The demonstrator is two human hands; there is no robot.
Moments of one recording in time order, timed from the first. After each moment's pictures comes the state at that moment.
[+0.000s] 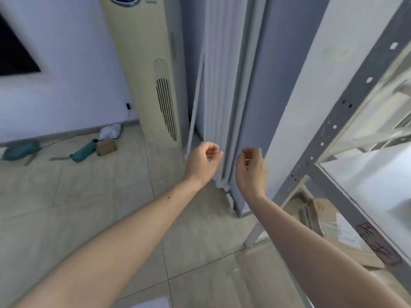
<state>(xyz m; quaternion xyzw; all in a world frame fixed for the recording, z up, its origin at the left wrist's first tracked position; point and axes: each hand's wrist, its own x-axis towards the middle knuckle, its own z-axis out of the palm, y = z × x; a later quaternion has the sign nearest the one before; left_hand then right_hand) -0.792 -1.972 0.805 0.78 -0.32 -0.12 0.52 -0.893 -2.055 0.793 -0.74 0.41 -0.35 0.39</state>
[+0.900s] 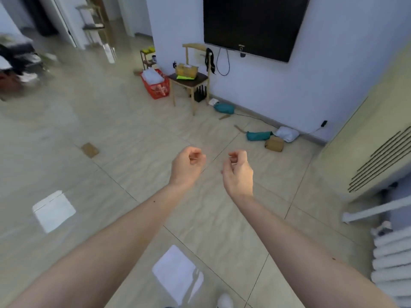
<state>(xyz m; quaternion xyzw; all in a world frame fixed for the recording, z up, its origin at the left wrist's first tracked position) -0.610 -1.415 0.776 0.82 0.18 0.16 0.53 -0.594 -1.553 0.768 -0.85 -0.02 -0.04 0.53</state>
